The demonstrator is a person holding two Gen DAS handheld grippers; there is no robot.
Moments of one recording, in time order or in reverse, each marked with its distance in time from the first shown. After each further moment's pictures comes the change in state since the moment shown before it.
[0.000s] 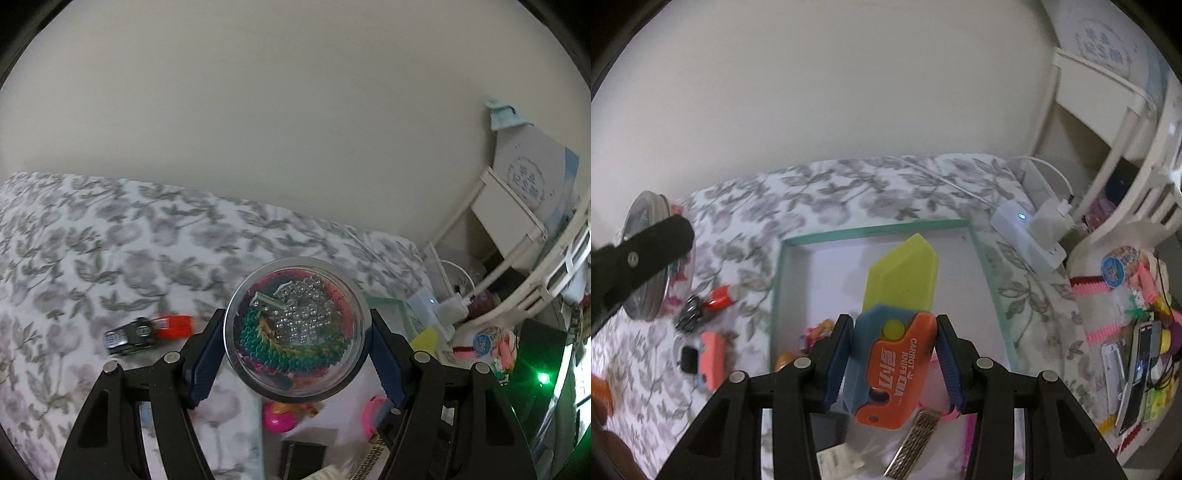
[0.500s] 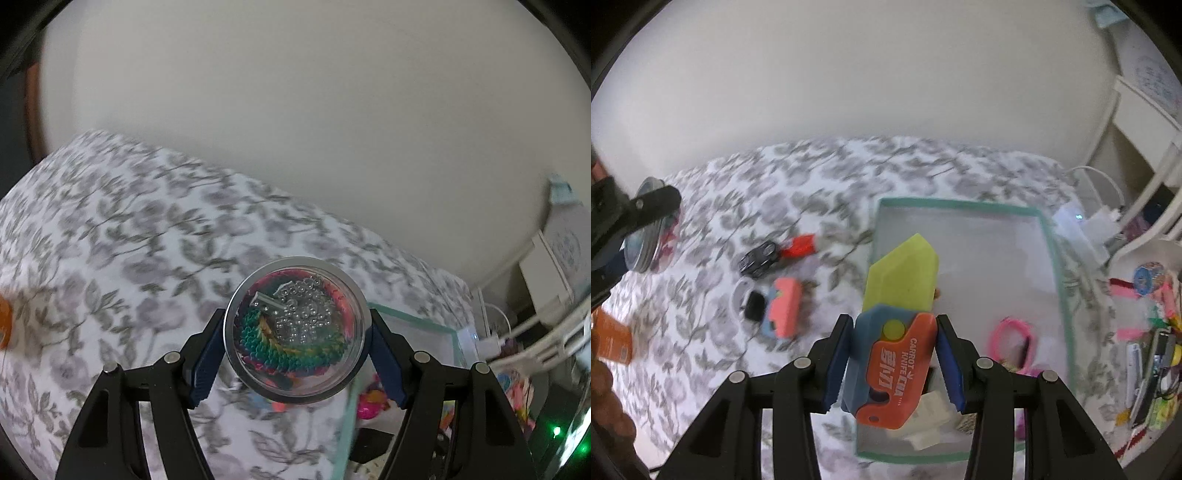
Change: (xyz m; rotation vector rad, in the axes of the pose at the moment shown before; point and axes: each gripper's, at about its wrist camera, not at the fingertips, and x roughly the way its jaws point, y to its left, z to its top) left arm -0.072 0.098 0.004 -0.198 -0.038 0.170; right arm -0.034 0.075 -0.034 -0.154 0.053 0.114
